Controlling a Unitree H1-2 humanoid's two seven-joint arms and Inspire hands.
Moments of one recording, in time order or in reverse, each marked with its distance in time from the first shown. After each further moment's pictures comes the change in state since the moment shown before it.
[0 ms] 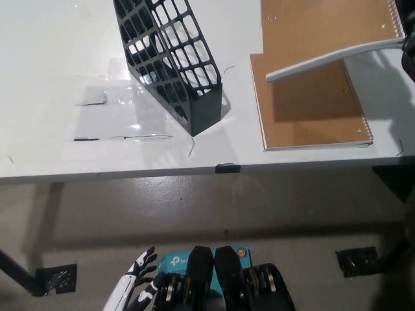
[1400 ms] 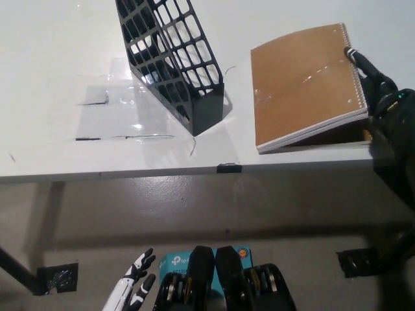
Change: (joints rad) left_arm 0.017 0.000 0.010 0.007 -0.011 -0.067 0.003; right_arm 0.039 -0.028 0.106 0.383 -0.087 -0.258 0.029
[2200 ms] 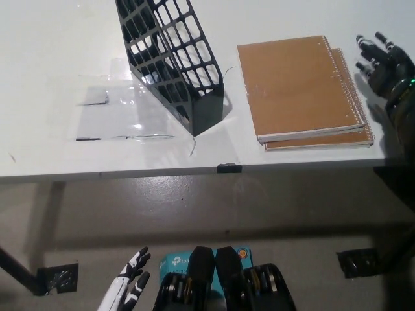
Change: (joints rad) left_arm 0.001 0.000 0.025 -0.001 -0.005 0.000 0.000; right_arm -0.020 -0.033 0.148 -0.003 -0.100 -0.193 -0.007
